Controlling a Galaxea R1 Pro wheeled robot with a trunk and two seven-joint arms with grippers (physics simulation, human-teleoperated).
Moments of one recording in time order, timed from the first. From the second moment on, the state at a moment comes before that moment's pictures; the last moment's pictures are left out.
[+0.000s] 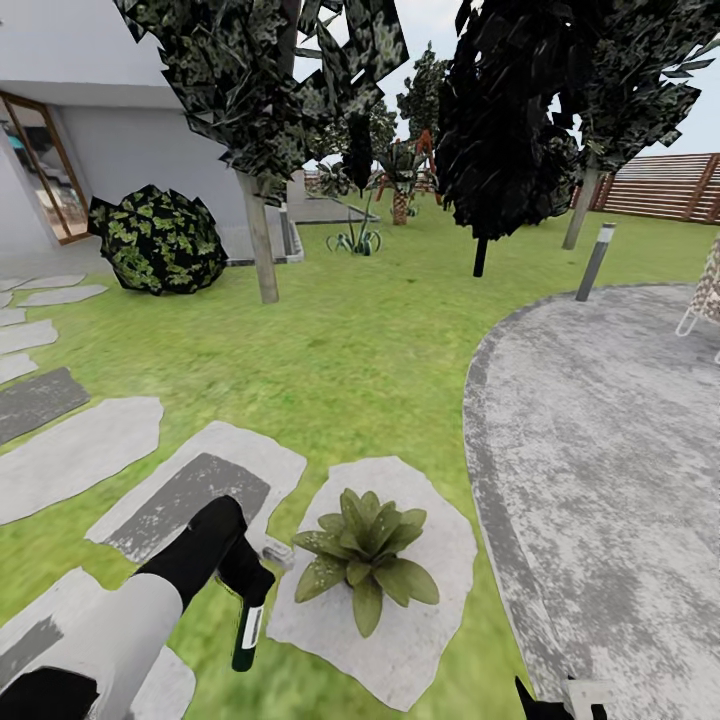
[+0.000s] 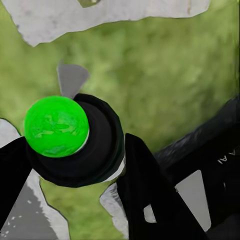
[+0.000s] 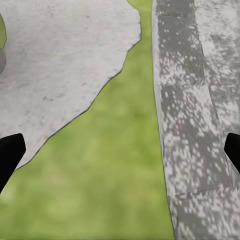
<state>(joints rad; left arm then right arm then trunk) -0.78 0.05 -0.21 -0.63 -0.76 0.99 -1.09 -0.36 -0.15 -0.78 -0.13 0.60 -0.62 0.29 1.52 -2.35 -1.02</state>
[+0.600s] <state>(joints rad) -0.89 0.04 -0.45 -0.61 -0.77 0.98 -1.31 -0.36 -0.15 -0.78 -0.13 0.60 -0.62 0.29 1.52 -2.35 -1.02</state>
